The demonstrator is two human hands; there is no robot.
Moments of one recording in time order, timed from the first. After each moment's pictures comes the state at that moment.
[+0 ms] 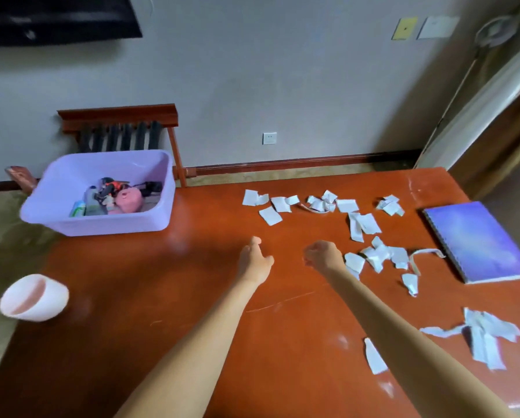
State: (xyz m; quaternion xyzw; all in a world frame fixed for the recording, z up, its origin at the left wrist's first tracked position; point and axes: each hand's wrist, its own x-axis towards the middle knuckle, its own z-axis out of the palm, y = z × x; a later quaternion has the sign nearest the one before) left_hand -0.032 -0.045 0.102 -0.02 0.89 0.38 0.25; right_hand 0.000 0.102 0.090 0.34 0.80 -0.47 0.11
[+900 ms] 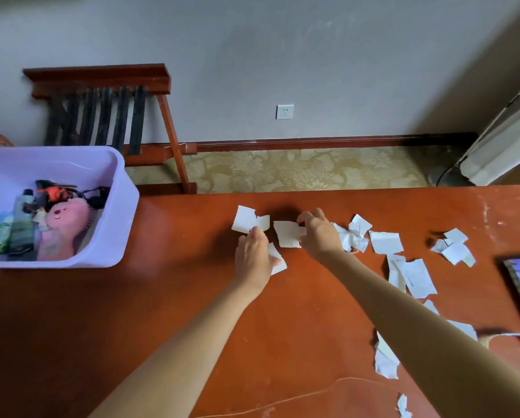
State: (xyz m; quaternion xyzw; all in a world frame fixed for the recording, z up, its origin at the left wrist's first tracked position) left_hand -0.193 0.032 -0.005 0.04 0.96 0.23 0.14; right_hand -0.201 0.169 0.001 0.12 0.96 -0.20 0.14
